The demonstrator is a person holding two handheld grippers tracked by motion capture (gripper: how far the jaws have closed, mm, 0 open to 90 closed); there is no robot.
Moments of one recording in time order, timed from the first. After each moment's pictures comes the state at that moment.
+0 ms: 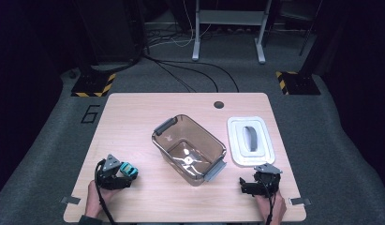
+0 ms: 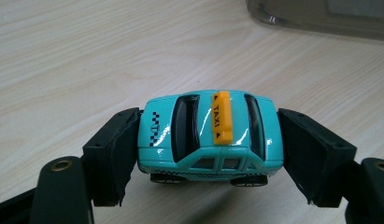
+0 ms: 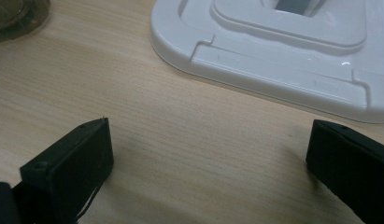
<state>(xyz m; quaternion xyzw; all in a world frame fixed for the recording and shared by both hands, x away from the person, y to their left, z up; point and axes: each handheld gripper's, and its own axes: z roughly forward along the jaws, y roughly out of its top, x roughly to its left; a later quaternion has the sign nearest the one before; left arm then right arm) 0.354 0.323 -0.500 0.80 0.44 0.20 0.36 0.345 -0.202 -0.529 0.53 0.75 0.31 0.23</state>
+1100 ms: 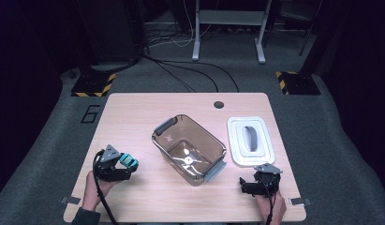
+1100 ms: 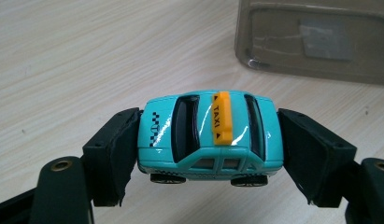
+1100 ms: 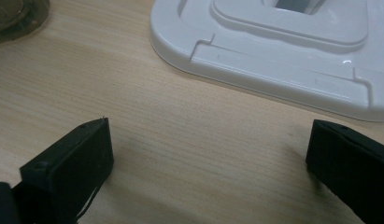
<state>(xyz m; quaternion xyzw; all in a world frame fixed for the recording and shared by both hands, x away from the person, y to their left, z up) 0.366 0.319 -0.462 0.81 0.41 0.21 0.37 0.345 -0.202 -0.529 0.53 0.75 0.32 0.23</state>
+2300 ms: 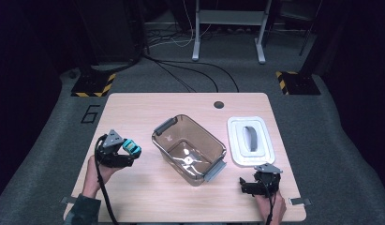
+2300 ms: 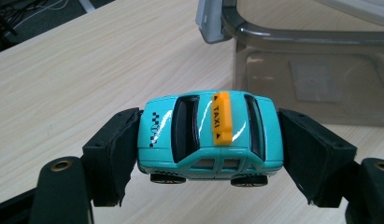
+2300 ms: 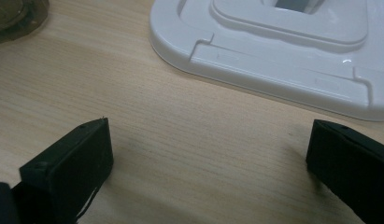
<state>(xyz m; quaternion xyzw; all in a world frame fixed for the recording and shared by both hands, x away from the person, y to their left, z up) 0.391 0.305 -0.416 0.82 0.38 0.22 0.37 0.346 -0.202 -0.530 0.53 0.75 0.32 0.23</state>
